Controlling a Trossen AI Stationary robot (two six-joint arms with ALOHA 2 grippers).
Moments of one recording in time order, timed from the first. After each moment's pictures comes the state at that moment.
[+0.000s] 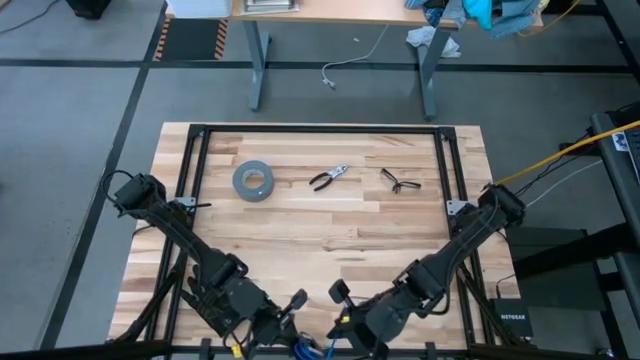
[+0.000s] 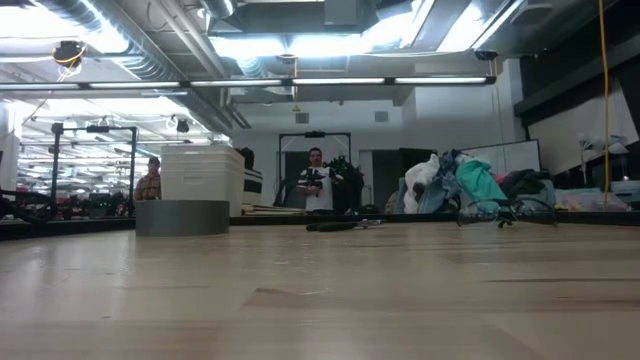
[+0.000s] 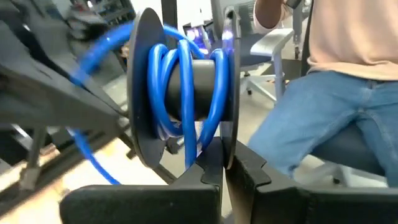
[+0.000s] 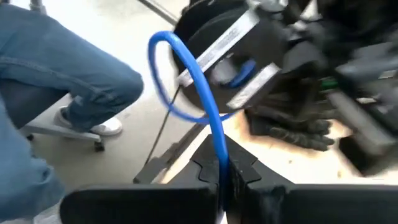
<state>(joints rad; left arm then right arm) -0.68 1.72 1.18 0.34 0.00 0.29 0.69 1.82 1.65 -0.39 0.17 -0.16</state>
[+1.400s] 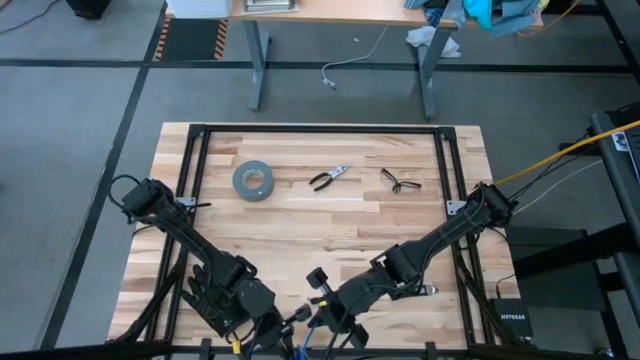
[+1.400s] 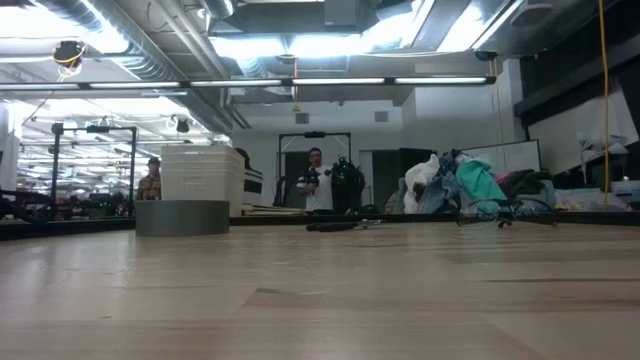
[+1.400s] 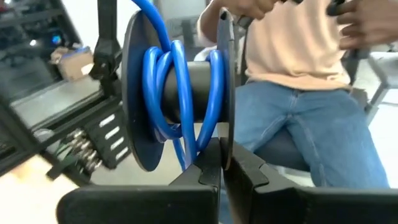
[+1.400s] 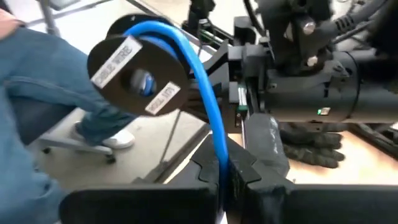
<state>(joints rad) -0.65 1.79 1.18 0.39 0.28 0.23 0.56 1.88 1.72 -0.34 -0.01 -0.19</state>
